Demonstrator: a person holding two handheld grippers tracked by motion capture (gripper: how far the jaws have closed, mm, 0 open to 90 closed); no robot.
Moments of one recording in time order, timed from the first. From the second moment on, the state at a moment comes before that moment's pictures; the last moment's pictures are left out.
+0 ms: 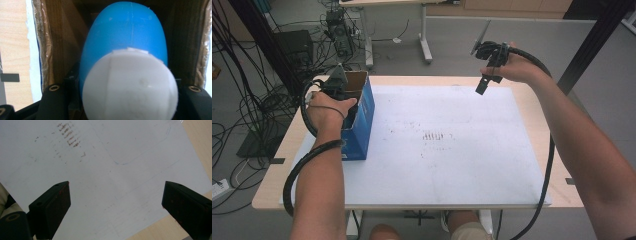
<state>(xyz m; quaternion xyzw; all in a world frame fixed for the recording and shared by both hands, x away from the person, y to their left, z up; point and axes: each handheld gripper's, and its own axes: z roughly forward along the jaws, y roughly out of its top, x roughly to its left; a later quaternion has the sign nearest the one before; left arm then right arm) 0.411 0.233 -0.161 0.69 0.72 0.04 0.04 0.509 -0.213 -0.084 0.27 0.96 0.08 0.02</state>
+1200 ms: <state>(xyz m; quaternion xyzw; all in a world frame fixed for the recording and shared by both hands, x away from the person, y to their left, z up) 0.412 0.233 -0.161 0.70 0.72 0.04 0.04 0.510 -0.211 -0.086 0.28 0.96 0.07 0.01</state>
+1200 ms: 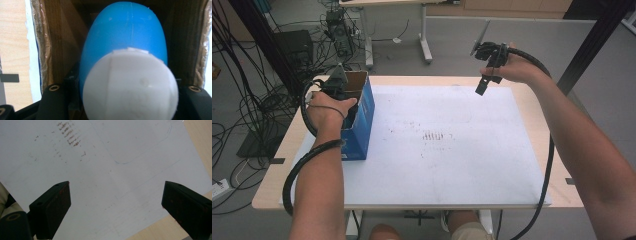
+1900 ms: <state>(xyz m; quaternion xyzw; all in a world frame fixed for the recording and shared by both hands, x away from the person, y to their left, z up) 0.412 0.232 -0.161 0.70 0.71 0.04 0.04 0.509 -0.213 -0.086 0.28 0.96 0.07 0.01</state>
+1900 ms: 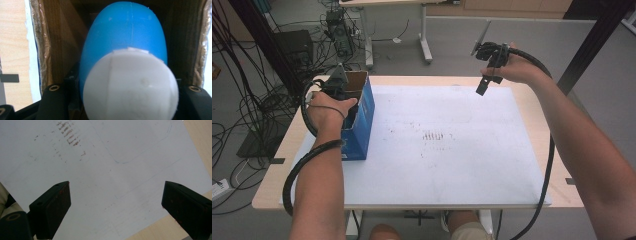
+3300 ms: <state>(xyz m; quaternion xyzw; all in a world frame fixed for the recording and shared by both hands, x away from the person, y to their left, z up) 0.411 0.227 -0.145 0.71 0.71 0.06 0.05 0.506 -0.211 -0.085 0.27 0.96 0.08 0.01</state>
